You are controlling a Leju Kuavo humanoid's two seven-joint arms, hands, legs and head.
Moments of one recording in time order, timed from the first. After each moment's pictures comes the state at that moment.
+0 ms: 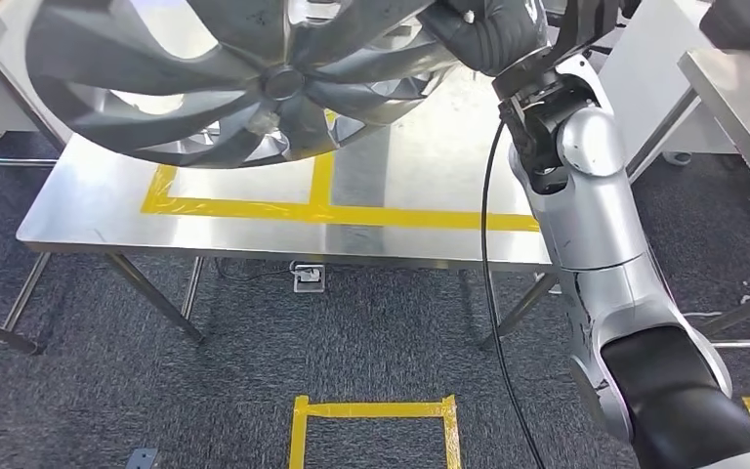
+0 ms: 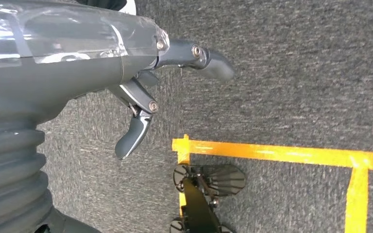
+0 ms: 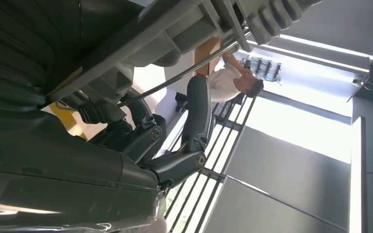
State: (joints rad) left arm -0.15 0.25 -0.67 -0.30 0.55 0.03 -0.08; right arm -1.01 -0.12 0.30 -1.38 -0.20 0.14 0.05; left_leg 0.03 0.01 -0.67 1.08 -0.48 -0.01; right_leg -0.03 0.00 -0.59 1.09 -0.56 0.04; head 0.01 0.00
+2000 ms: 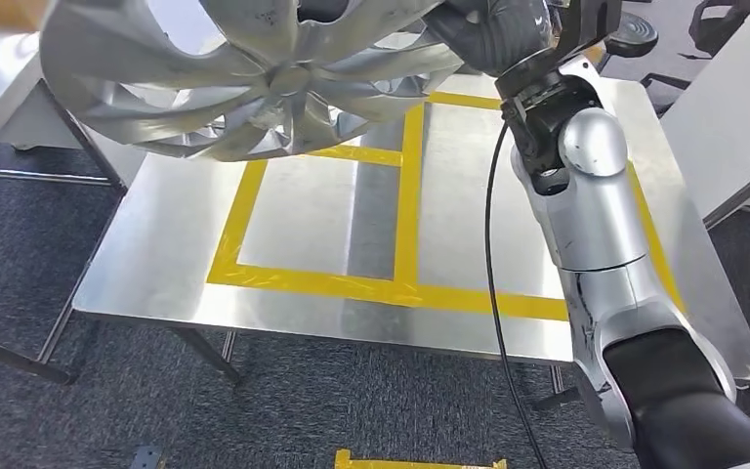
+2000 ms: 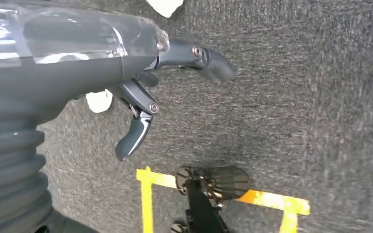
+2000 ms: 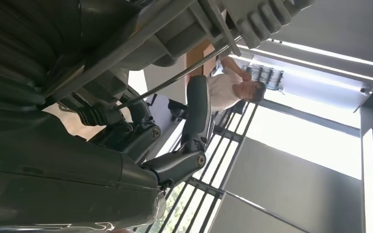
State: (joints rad) left arm -0.15 0.24 -0.67 -0.29 0.53 0.03 -0.08; right arm -1.02 -0.10 0.30 -1.35 -0.19 0.13 0.03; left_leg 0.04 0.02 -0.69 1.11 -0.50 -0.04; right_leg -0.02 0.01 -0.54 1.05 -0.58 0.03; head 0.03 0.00
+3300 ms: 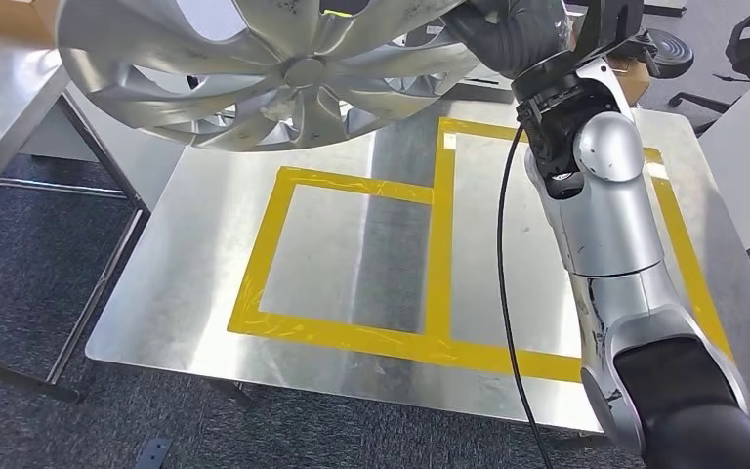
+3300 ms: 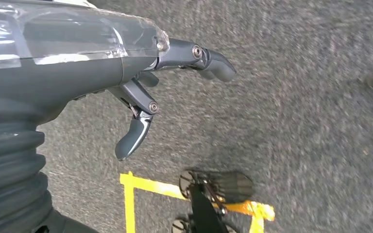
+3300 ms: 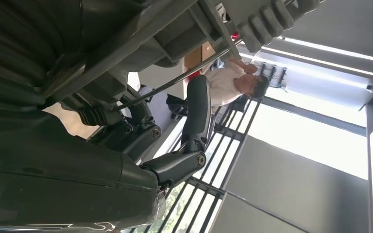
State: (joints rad) left arm -0.14 0.24 -0.67 -0.29 0.53 0.04 -0.07; right arm -1.02 -0.10 0.30 -1.34 -0.17 0.13 0.04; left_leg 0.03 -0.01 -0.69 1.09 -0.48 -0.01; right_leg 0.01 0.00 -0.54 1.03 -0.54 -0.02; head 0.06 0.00
